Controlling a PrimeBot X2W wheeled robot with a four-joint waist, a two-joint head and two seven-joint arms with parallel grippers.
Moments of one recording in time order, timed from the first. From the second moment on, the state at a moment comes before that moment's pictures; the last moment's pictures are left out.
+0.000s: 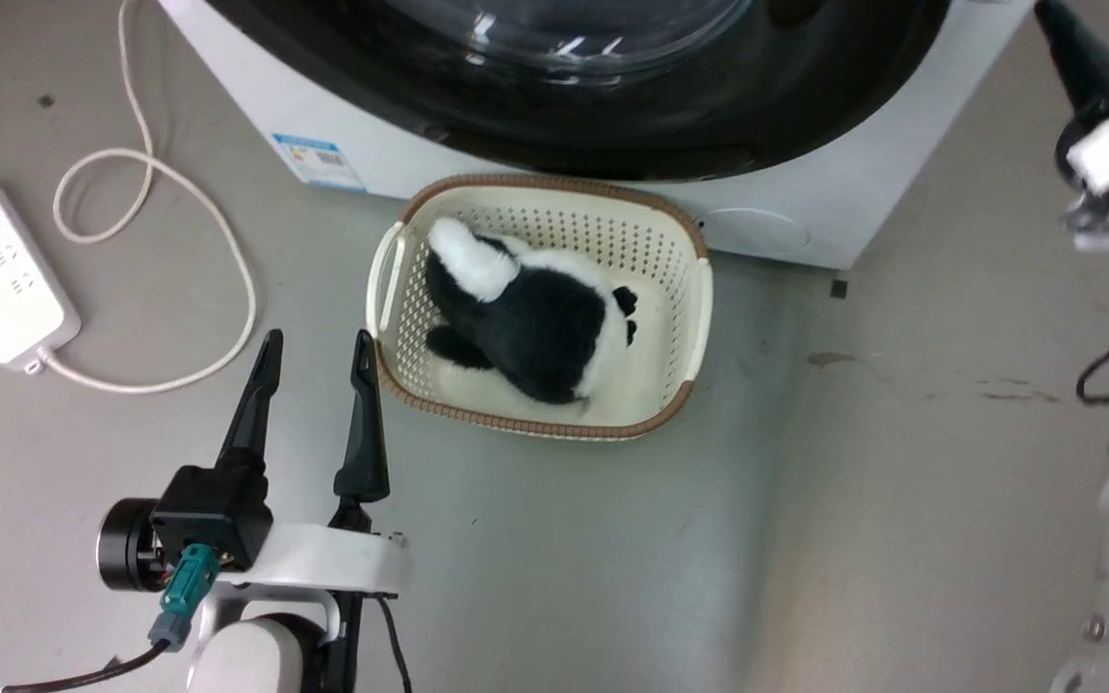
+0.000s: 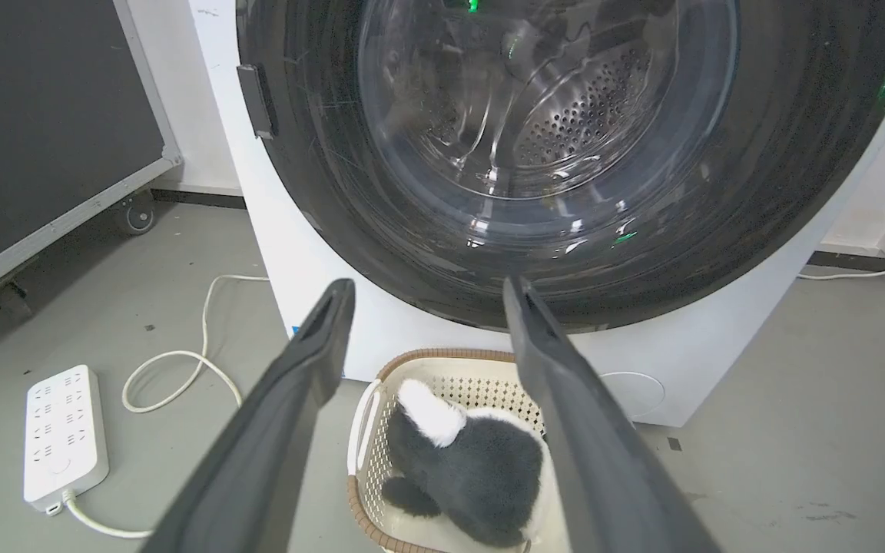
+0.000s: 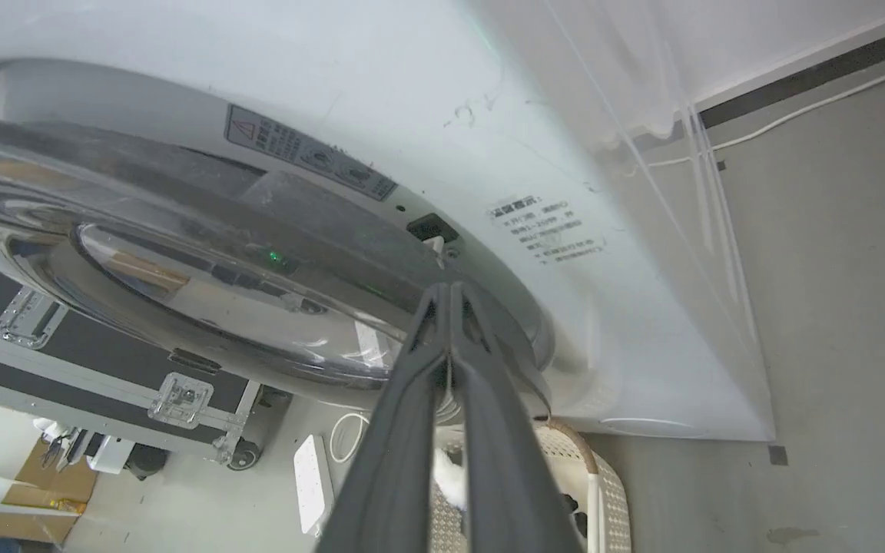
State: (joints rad) left arm -0.15 0.05 -0.09 -0.08 -0.12 0.06 -0.16; right arm -0.87 -0.06 -0.31 0.36 0.60 0.13 0.48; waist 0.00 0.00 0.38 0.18
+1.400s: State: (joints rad) left arm -0.21 0.05 -0.16 -0.07 -0.13 0.10 -0.26; right arm -1.20 -0.07 -0.61 0.77 0.82 0.13 1.04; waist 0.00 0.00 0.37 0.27
